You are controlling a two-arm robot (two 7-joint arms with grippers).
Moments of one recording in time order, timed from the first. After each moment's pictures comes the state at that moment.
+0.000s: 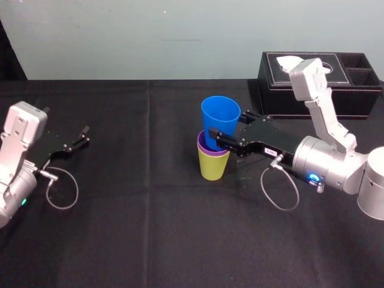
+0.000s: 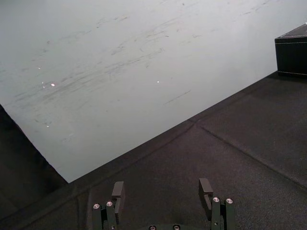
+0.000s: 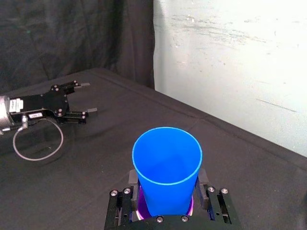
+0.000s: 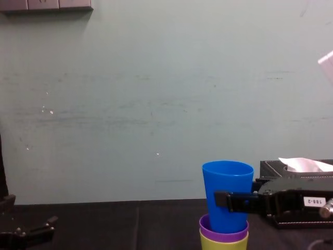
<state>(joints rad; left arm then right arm) -0.20 0.60 0.45 -1.41 -0.25 -0.12 0.03 0.31 0.52 -0.45 -1.57 0.47 0.21 0.45</state>
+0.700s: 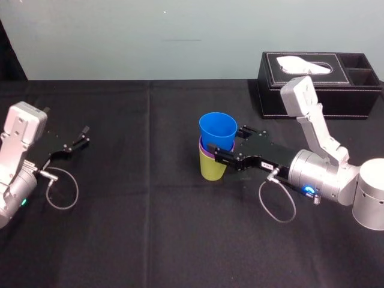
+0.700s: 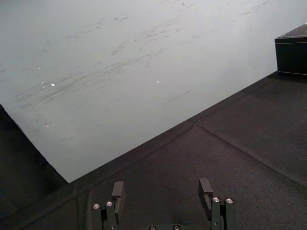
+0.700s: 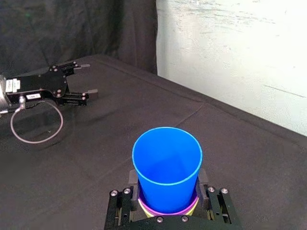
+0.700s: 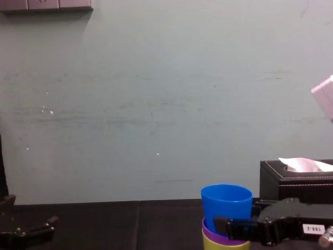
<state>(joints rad) -0.20 0.60 0.45 -1.41 -0.25 -0.12 0.03 0.30 0.50 -0.47 -1.52 0.44 0.19 0.46</state>
